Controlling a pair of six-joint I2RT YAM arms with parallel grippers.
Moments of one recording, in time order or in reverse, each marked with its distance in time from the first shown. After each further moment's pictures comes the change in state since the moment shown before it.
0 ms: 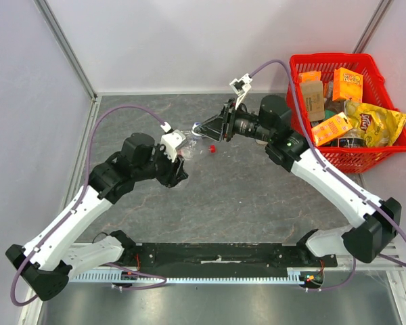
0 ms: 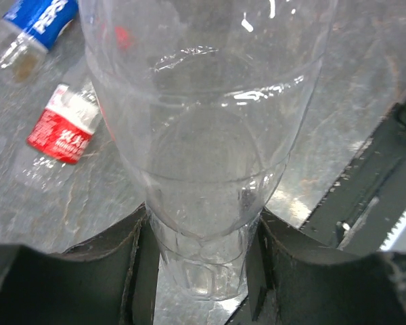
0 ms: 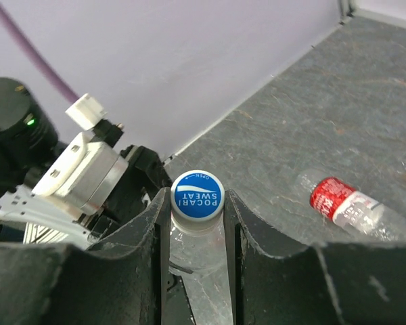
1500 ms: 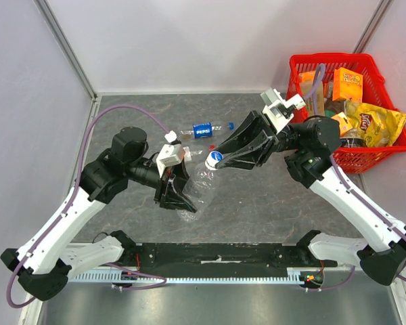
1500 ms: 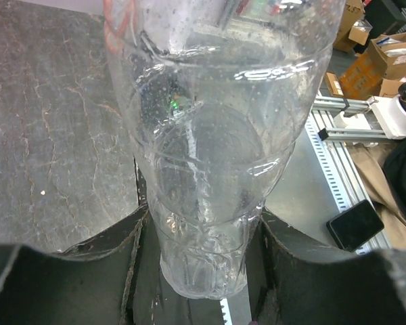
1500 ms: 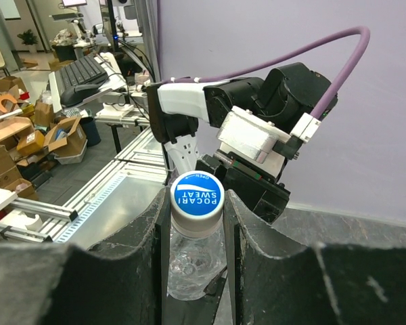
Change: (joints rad) left arm -0.010 -0.011 0.131 0.014 0.950 0.052; right arm 0.014 -0.219 -0.084 0.602 -0.578 0.158
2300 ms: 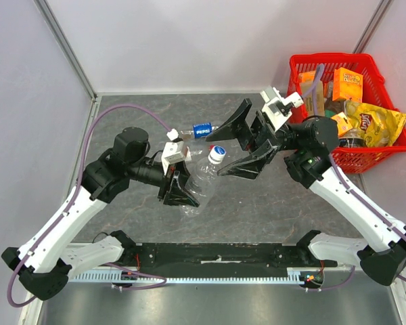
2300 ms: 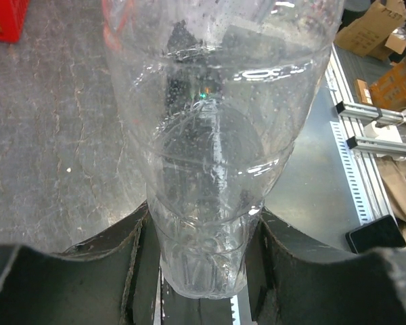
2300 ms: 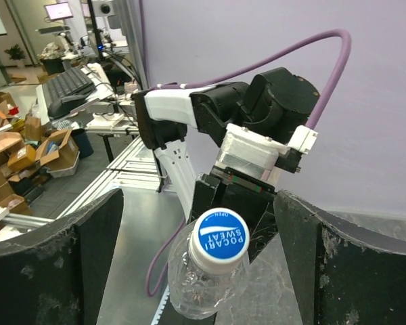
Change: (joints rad) left arm 0.000 0.006 -0.011 0.000 -0.107 -0.012; right arm 0.000 -0.001 -0.012 -0.006 0.042 -0.003
